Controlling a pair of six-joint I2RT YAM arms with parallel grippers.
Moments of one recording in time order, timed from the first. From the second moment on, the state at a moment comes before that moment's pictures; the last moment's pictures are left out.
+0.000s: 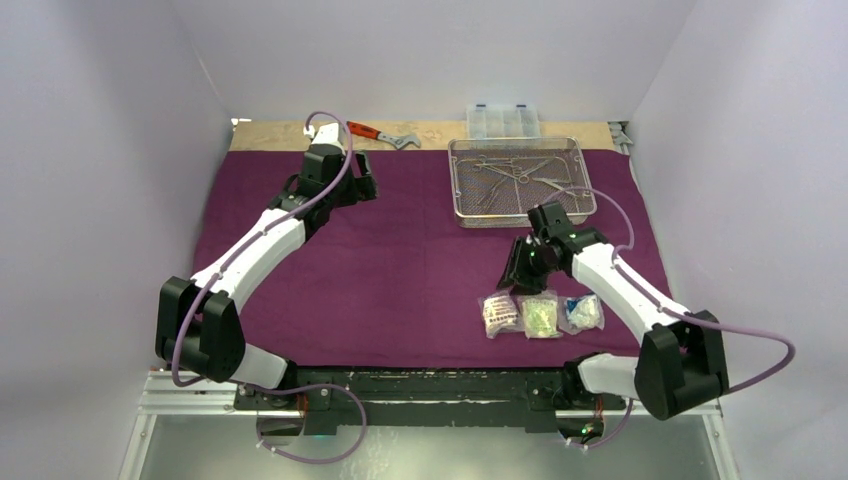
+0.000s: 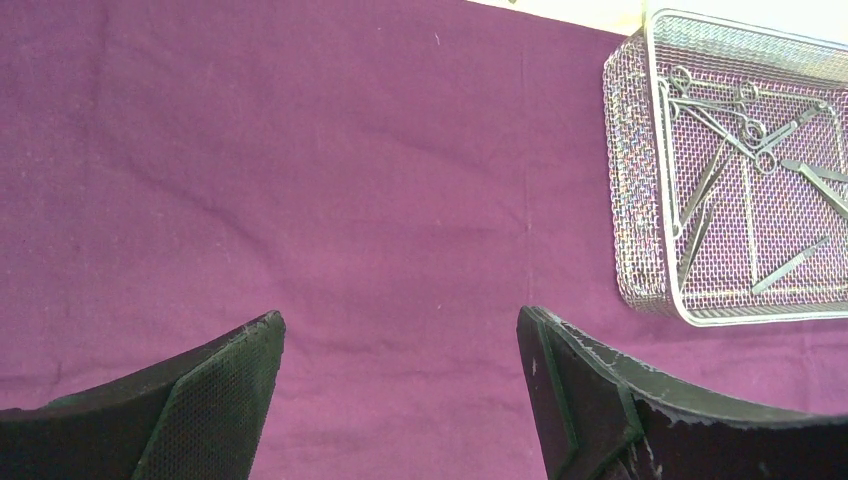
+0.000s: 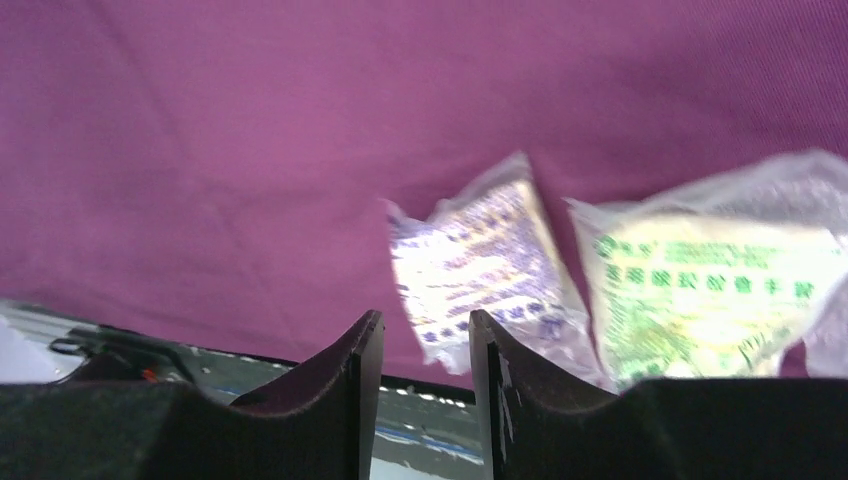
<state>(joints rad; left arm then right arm) -0.36 1.44 1.11 -0.24 -0.15 -0.46 0.33 1.27 0.81 -0.78 -0.19 0.66</state>
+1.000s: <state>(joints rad) -0.36 1.54 1.27 -0.25 -0.24 -0.41 0.24 2.07 1.72 -0.66 0.19 0.59</state>
